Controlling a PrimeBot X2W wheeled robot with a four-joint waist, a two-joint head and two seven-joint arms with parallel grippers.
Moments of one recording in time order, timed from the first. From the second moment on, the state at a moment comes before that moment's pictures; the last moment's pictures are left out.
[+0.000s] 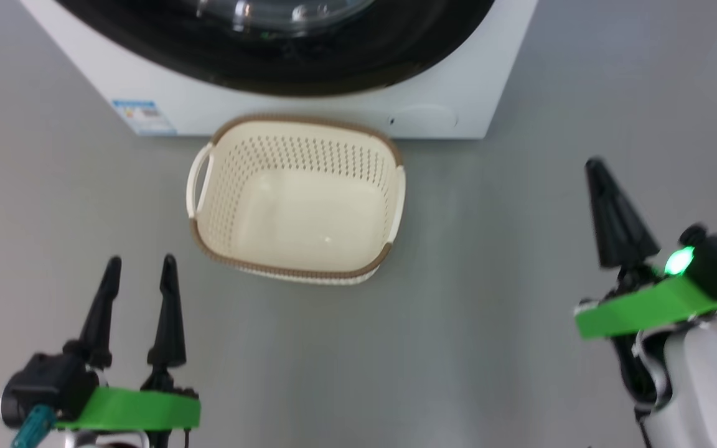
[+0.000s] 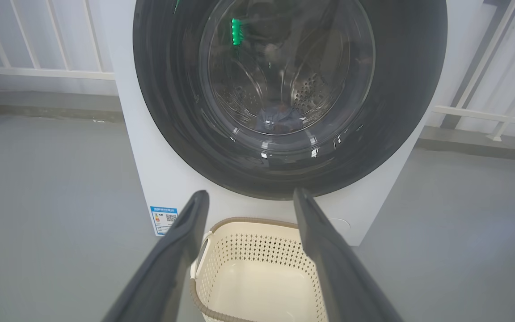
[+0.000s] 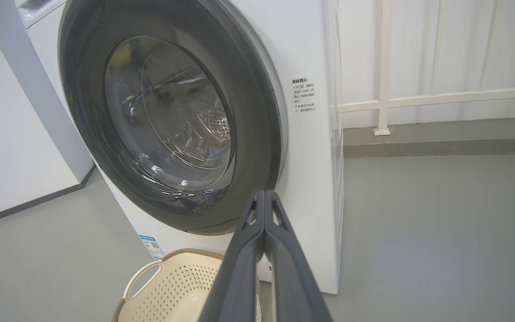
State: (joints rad) left arm -0.12 0.03 -0.02 -0.01 -0.23 -0.09 -0.26; right arm -0.36 -0.18 0.05 0.12 0.32 0.14 -0.25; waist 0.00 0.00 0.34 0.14
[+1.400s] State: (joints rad) left arm 0.13 0.04 0.05 0.01 -0.20 -0.07 -0.26; right arm 0.00 -0.06 -0.01 0.08 0.23 0.13 -0.25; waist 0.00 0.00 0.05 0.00
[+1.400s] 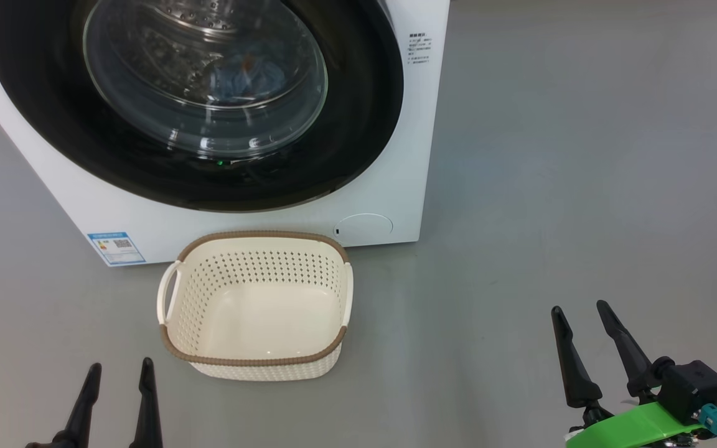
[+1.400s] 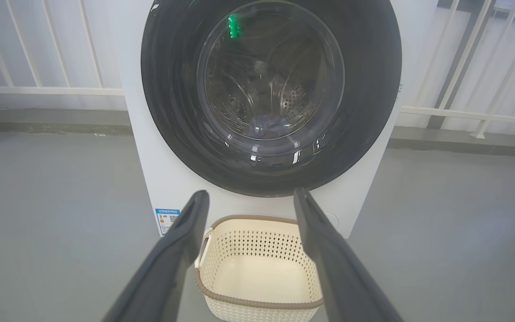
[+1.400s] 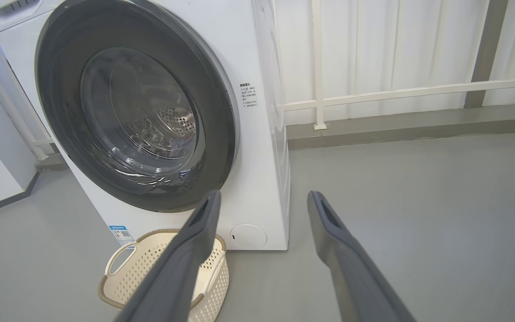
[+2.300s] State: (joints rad) left arm 0.13 0.04 0.06 0.01 -0.20 -0.07 -0.26; right arm 0.00 -0.05 -0.01 0.08 0.22 0.13 -0.25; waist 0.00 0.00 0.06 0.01
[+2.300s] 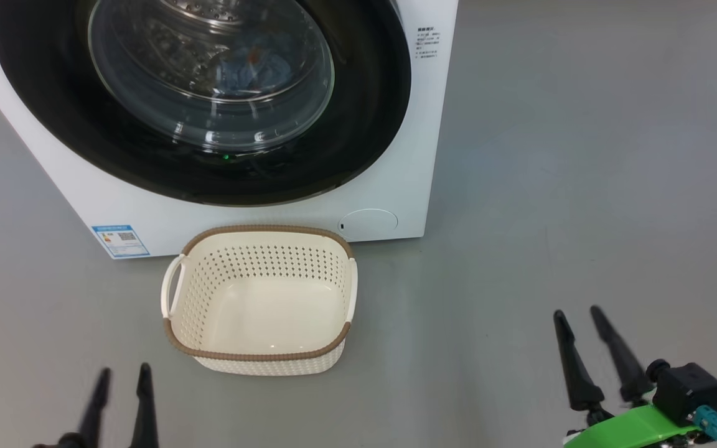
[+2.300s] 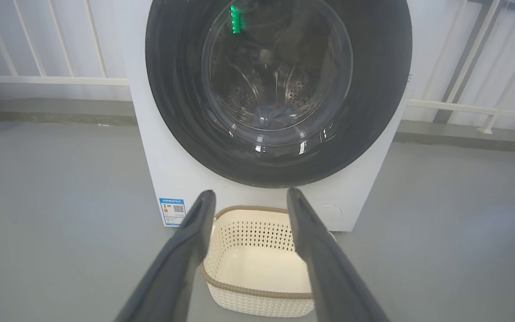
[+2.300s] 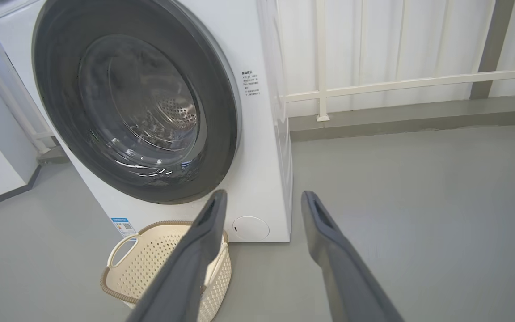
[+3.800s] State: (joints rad) left arm 0.10 0.02 0.05 0.13 -0.66 -0.08 -0.13; right arm 0.00 -0.06 -0.02 0.18 0.69 0.13 -0.16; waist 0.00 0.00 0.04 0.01
